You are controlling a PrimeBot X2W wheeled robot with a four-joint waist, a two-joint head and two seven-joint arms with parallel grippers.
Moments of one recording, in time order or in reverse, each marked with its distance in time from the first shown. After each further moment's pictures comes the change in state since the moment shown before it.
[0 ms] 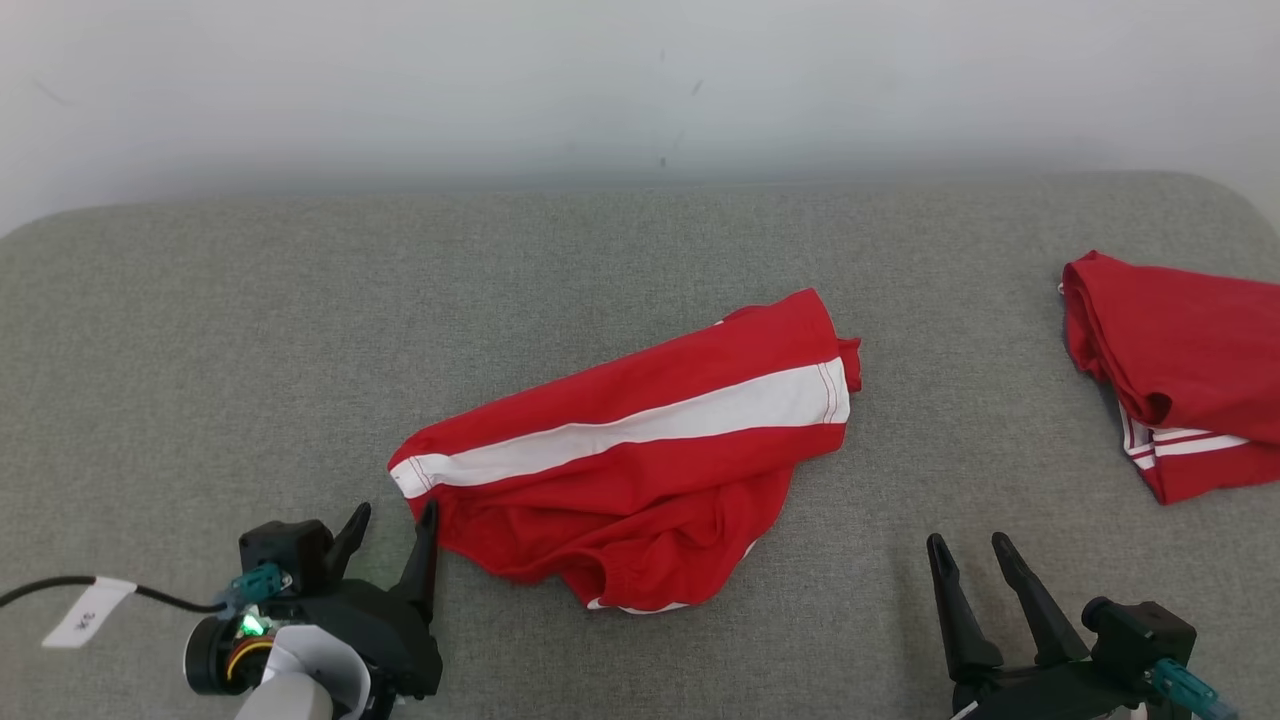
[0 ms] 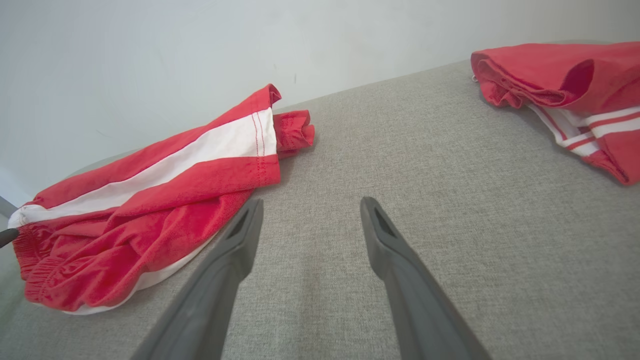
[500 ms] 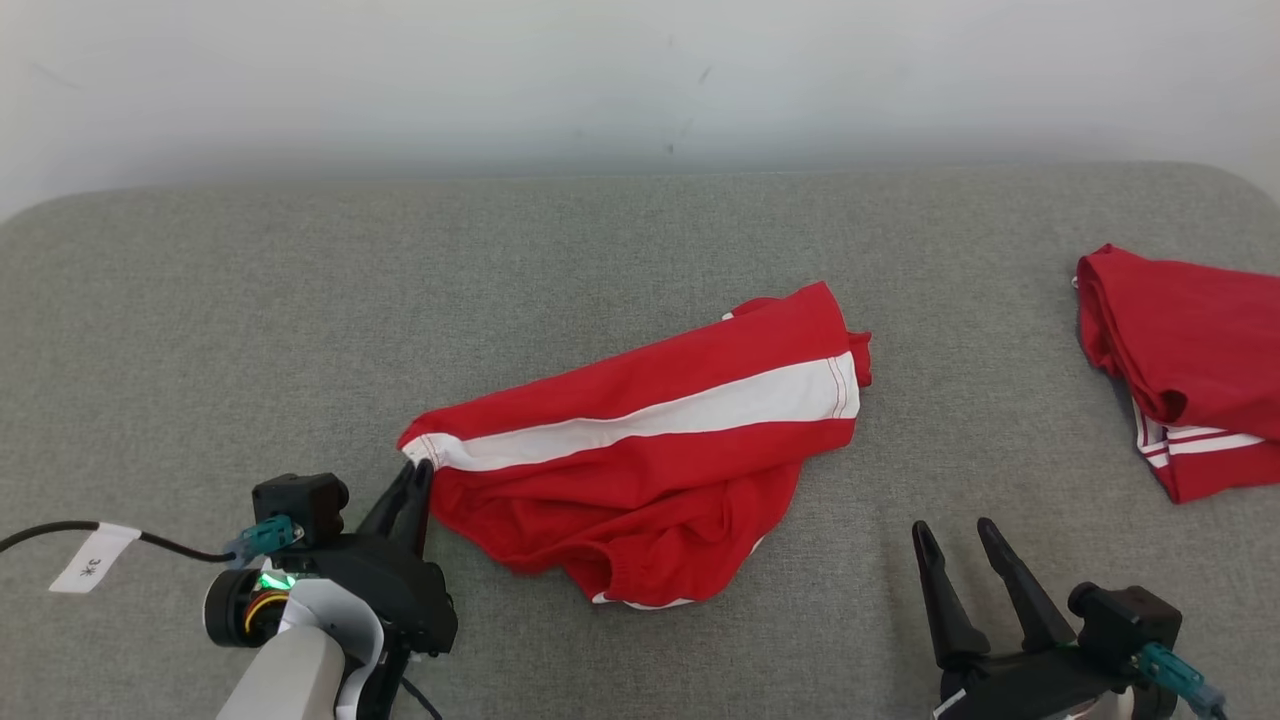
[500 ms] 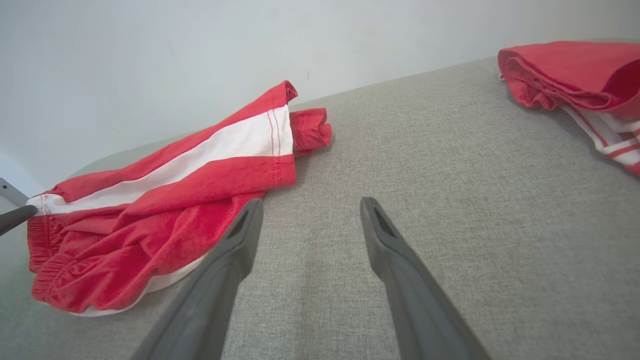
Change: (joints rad) left arm -0.103 0.002 -0.063 0.060 -0.073 -0.019 0.015; right arm -0.023 -0.009 0.026 0.000 0.005 0.000 0.000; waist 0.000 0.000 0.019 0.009
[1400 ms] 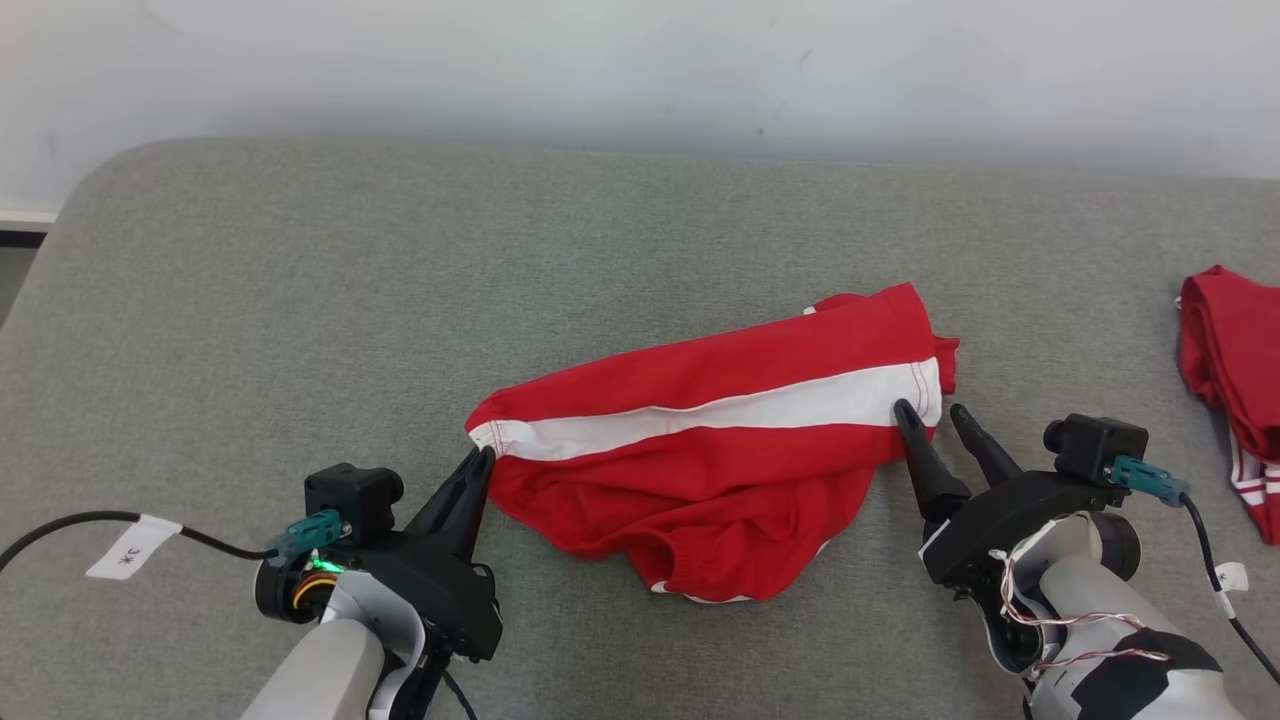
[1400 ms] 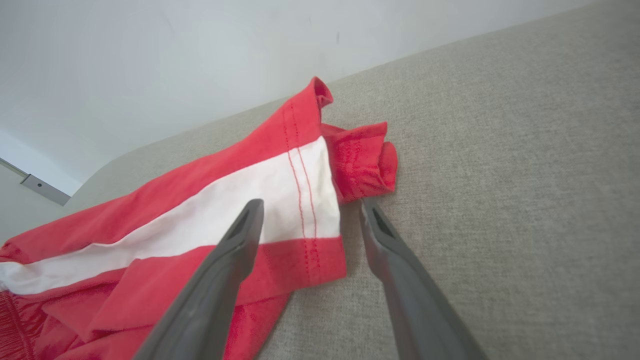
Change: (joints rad) left arm -0.015 0.040 -0.186 -0.090 -0.114 -0.006 -0.036; right arm -0.469 -0.088 0.332 0.454 0.434 0.000 0.017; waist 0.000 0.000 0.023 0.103
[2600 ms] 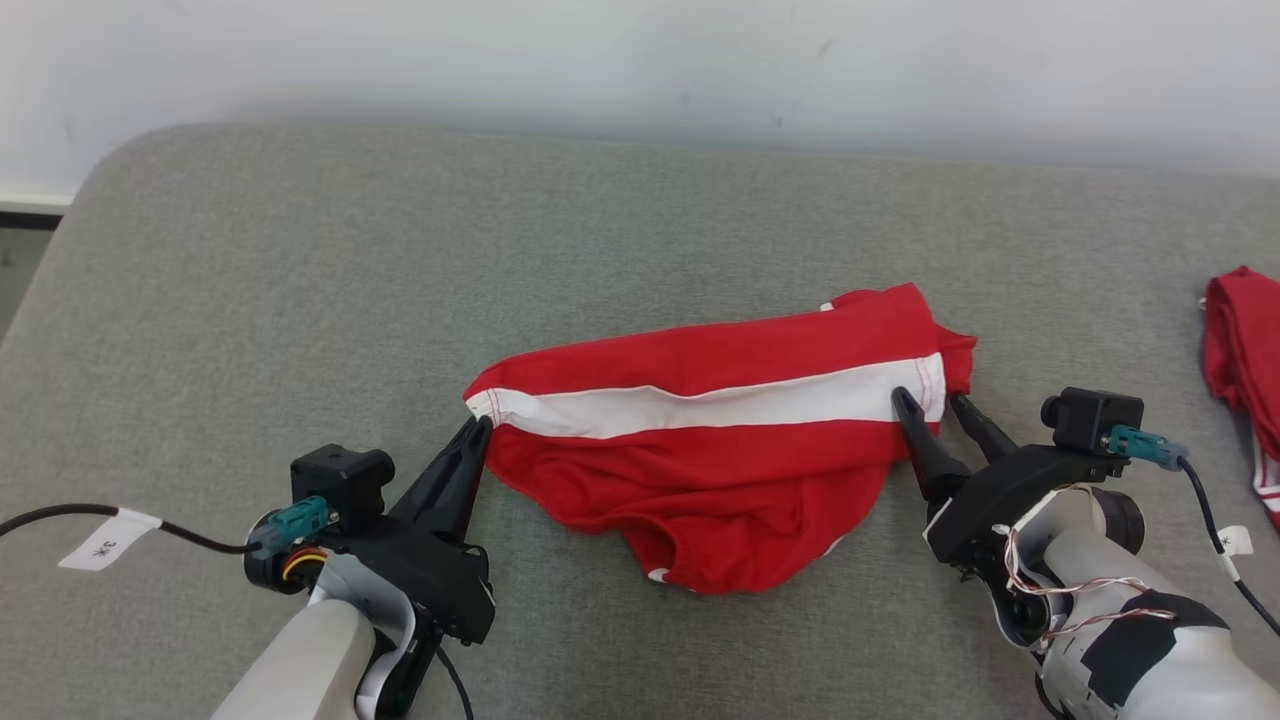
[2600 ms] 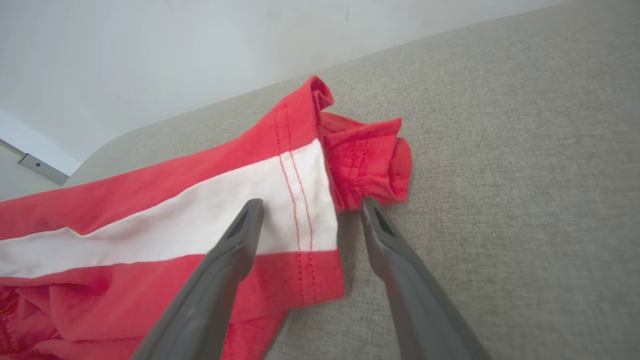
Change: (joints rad) left arm -0.030 0.050 -0.058 -0.049 -0.024 0.000 -0.057; right arm -0.118 -0.053 0.245 0.094 0.209 0.000 -0.017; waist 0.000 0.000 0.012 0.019
